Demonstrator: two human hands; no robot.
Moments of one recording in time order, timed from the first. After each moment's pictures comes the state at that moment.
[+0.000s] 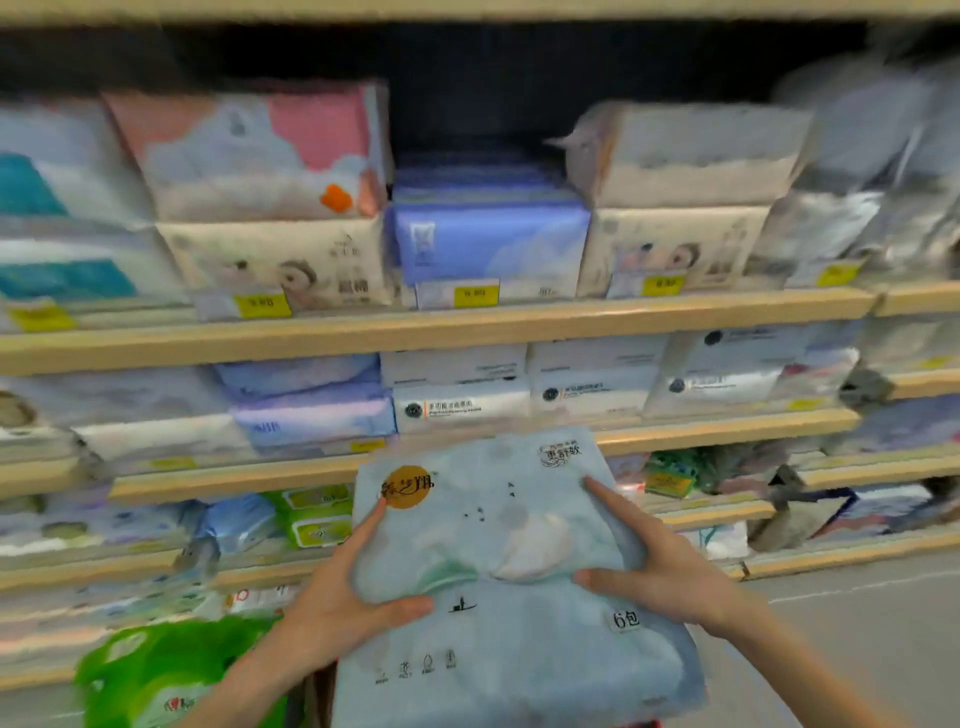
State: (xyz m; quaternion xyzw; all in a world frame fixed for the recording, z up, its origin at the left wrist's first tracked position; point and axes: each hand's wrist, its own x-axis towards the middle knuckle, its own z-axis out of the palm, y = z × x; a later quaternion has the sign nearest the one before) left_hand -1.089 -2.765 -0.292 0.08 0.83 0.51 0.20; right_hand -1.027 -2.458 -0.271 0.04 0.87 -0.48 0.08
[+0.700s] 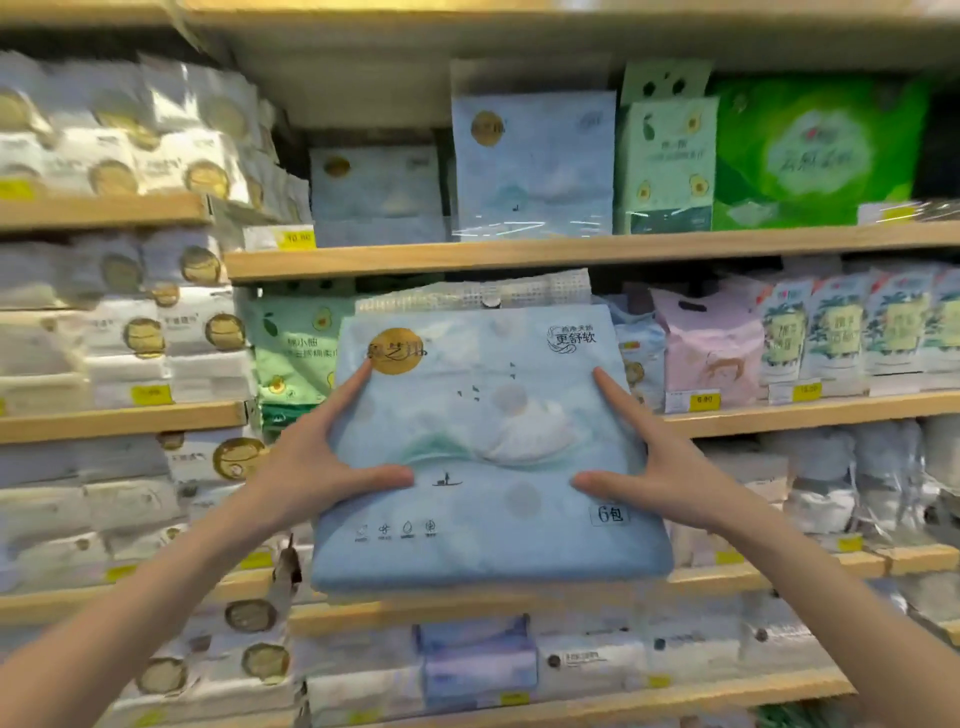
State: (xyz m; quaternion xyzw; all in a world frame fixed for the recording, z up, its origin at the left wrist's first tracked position) left_hand -1.091 -2.976 0.144 0.29 0.83 0.45 -0.18; right_hand -1.014 -2.666 0.129 -0.15 0.86 -0.42 -0.24
